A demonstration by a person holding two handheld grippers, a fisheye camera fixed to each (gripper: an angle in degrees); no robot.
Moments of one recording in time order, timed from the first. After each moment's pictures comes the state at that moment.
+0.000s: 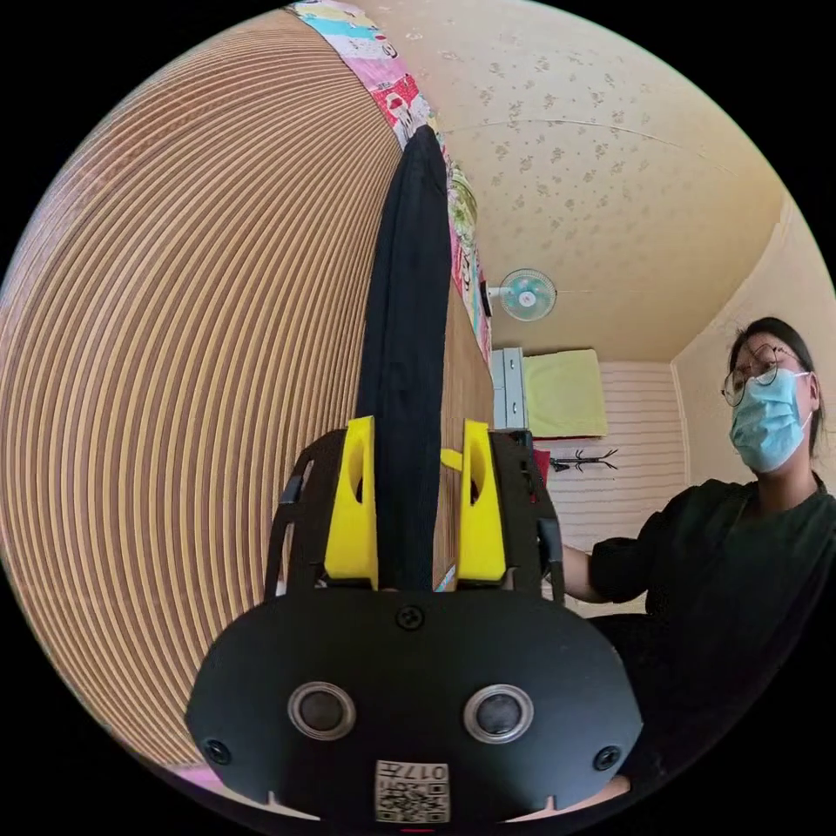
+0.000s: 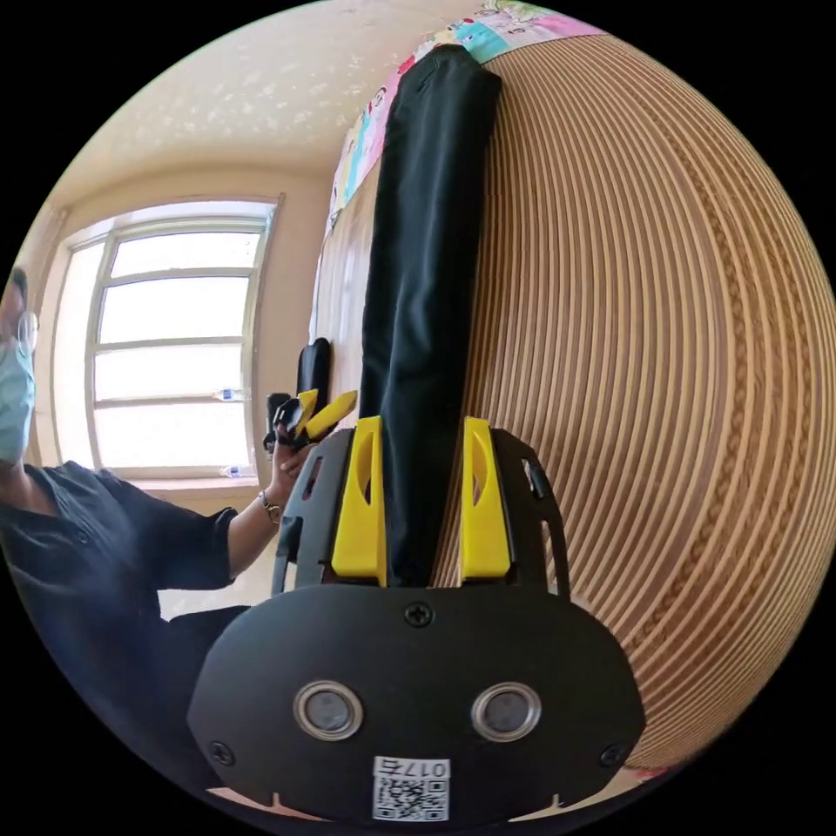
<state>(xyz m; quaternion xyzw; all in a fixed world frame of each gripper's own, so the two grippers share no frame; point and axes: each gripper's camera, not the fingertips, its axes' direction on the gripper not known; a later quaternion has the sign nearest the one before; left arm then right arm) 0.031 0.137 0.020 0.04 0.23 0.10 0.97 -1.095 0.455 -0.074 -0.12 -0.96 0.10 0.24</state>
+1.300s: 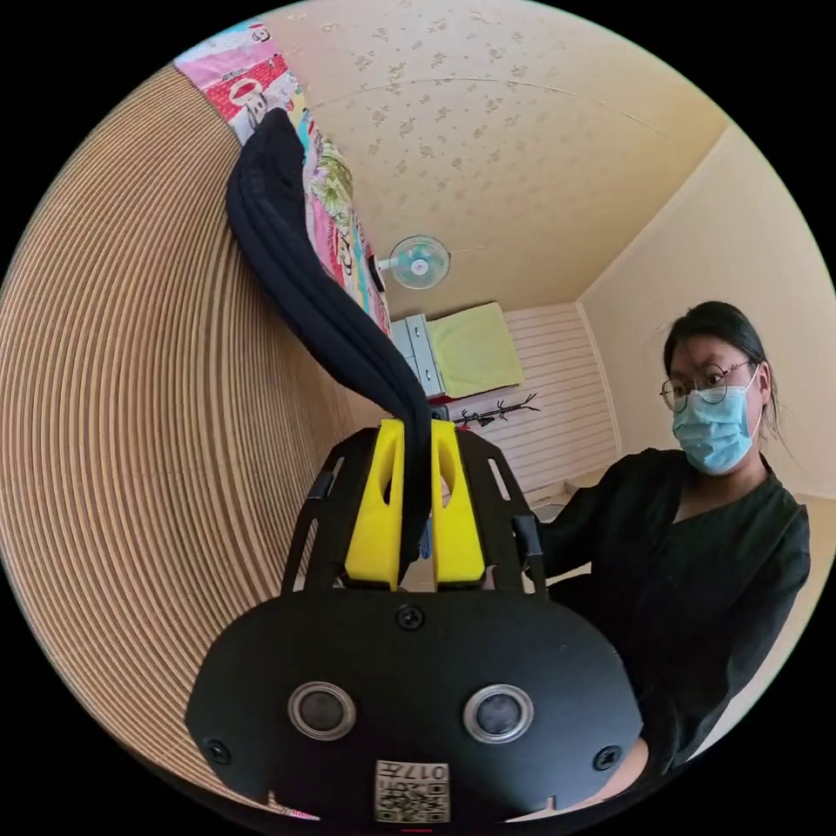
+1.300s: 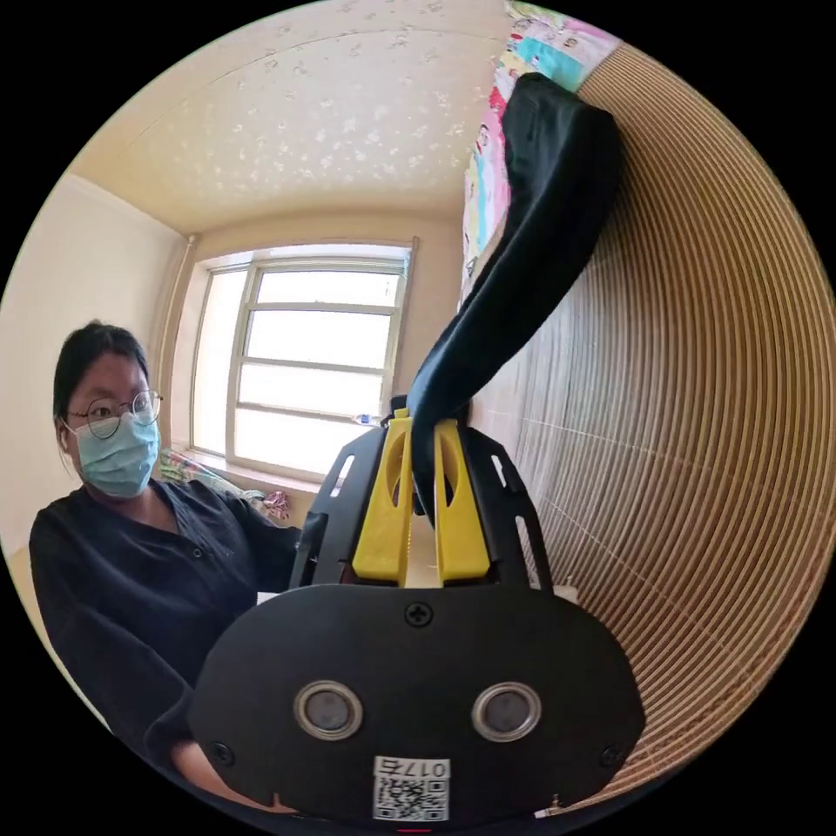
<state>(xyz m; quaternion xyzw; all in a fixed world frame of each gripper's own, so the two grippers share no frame) 0.156 0.226 0.033 0.03 0.37 0.25 0.90 -0.941 0.434 -0.113 0.00 -0.99 0.16 0.05</state>
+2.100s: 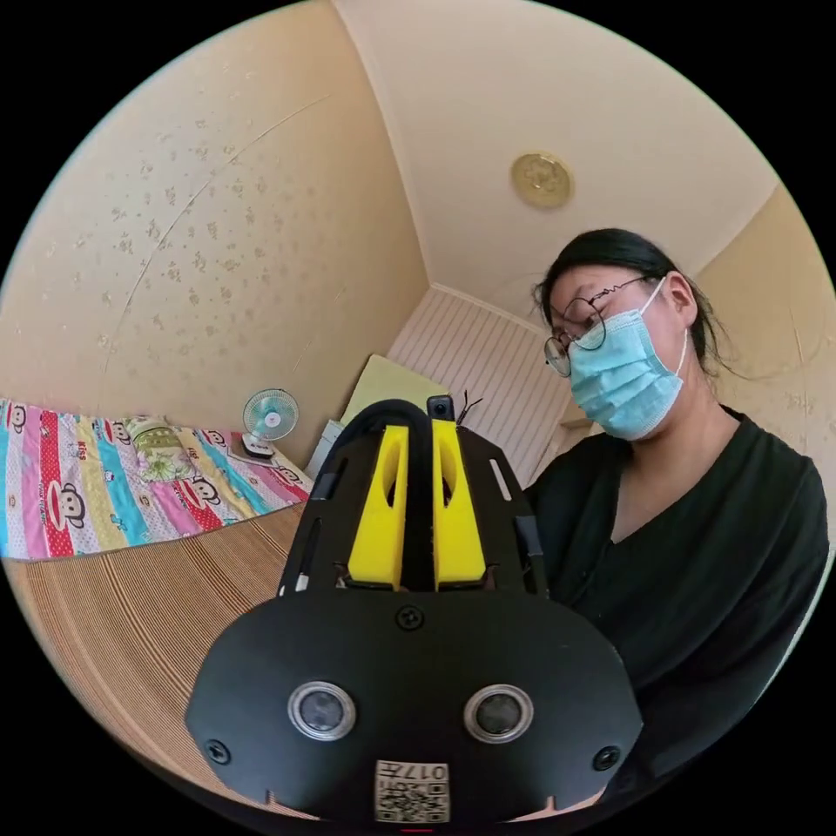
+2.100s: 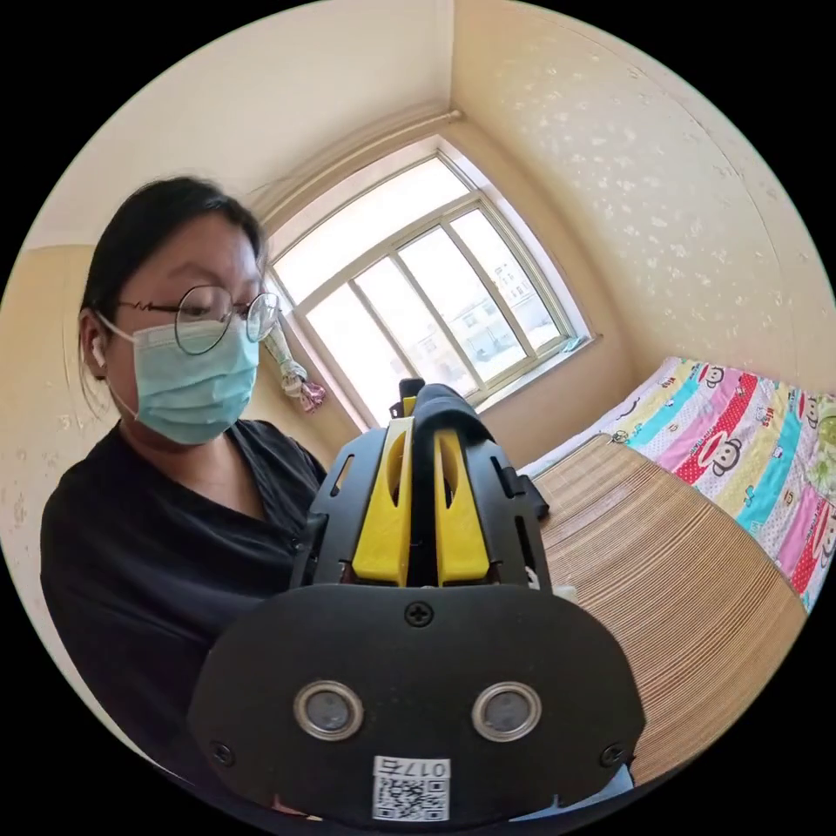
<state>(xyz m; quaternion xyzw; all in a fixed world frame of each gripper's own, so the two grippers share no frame) 0.458 0.391 -0.190 0.21 0.31 0.46 0.81 -0.396 0.380 -0.201 0.33 -0.93 0.05 0.17</state>
